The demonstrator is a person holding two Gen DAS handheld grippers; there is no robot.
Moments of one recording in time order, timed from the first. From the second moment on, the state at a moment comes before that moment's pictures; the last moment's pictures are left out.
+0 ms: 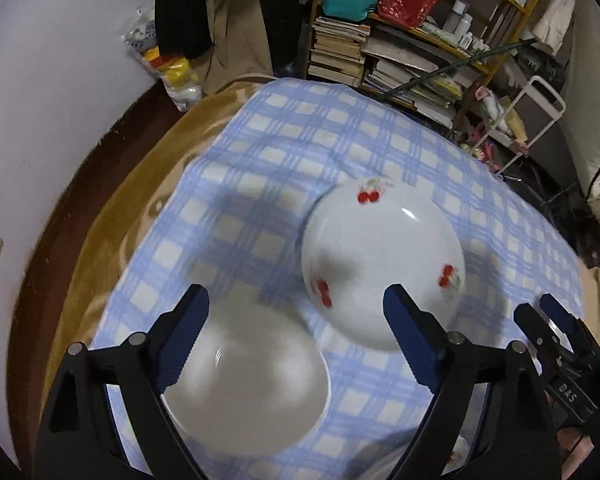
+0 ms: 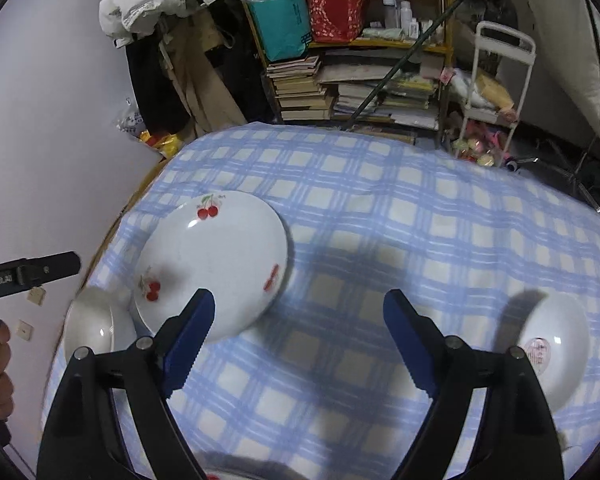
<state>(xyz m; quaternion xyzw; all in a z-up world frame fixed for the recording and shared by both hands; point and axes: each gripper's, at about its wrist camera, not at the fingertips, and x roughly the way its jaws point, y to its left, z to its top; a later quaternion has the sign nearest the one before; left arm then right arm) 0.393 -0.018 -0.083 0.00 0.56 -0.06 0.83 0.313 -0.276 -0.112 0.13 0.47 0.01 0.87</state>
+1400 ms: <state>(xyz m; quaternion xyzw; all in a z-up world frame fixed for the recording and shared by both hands) 0.454 -0.052 -0.174 0.01 0.63 -0.09 0.77 0.375 -0.258 -0.189 0.15 0.56 0.06 0.82</state>
